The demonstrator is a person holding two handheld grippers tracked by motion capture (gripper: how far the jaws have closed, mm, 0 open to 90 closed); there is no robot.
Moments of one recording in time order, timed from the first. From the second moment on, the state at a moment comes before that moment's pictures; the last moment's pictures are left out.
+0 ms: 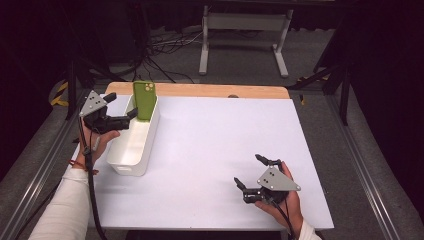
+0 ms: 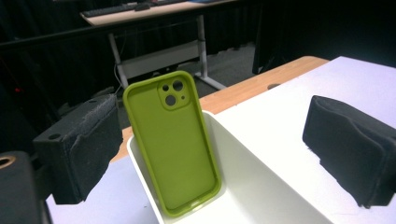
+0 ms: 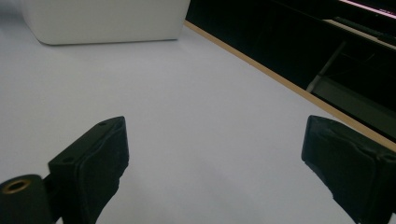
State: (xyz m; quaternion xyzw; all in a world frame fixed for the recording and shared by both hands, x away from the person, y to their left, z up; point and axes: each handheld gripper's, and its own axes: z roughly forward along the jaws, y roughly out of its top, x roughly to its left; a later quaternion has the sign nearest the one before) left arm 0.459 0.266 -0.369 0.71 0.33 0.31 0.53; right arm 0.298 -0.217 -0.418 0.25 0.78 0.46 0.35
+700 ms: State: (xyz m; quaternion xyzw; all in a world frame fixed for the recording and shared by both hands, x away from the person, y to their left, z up) left arm 0.420 0.264 -0.363 0.70 0.31 0.31 0.57; right arm 0.295 -0.214 -0.416 0.25 0.78 0.46 0.35
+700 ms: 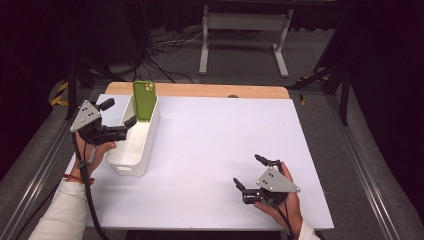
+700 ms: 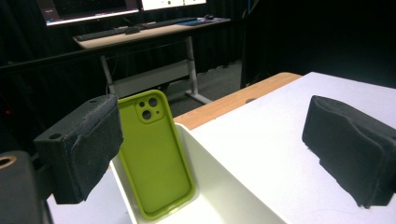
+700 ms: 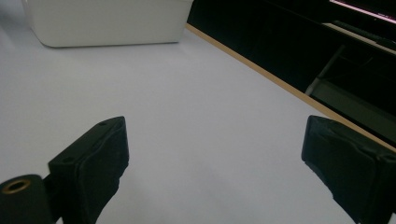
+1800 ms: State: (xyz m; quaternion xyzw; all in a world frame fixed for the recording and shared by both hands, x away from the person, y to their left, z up) left arm 0.399 0.250 -0.362 0.70 0.27 0.31 0.58; right arm 0.288 -0.210 -0.415 0.23 0.78 0.45 0.36
